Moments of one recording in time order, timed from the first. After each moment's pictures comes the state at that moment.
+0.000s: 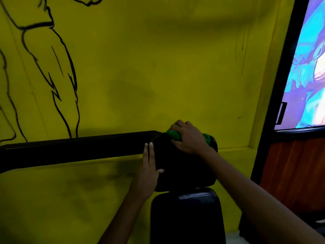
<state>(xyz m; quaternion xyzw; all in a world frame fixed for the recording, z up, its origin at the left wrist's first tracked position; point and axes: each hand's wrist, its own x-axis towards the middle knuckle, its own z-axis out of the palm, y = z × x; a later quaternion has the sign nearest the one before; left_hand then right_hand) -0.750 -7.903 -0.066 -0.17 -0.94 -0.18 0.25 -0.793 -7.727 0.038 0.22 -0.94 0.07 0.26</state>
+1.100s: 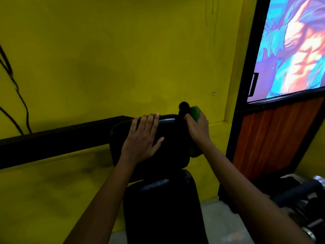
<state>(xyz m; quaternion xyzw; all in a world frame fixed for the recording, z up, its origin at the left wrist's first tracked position) -0.819 -7.830 -0.040 -0.27 -0.84 0.14 0.45 -0.784 -7.640 -0.005 -0.07 -0.75 0.60 0.29</state>
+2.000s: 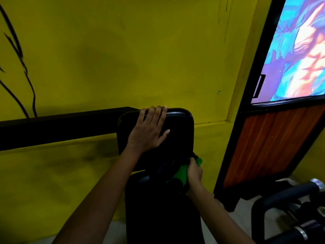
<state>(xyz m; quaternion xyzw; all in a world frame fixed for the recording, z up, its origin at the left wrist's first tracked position) -0.823 -7.830 -0.043 -0.27 -0.82 0.14 0.48 -0.735 -7.684 -0.119 -0.37 -0.57 0.72 0.09</state>
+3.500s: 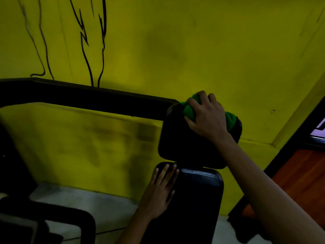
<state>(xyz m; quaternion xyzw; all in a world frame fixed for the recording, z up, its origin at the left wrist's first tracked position) -0.697 -7.874 -0.231 -0.19 -0.94 -0.08 0.27 -0.793 -7.741 0.015 0.25 -0.88 -0.05 0.41</state>
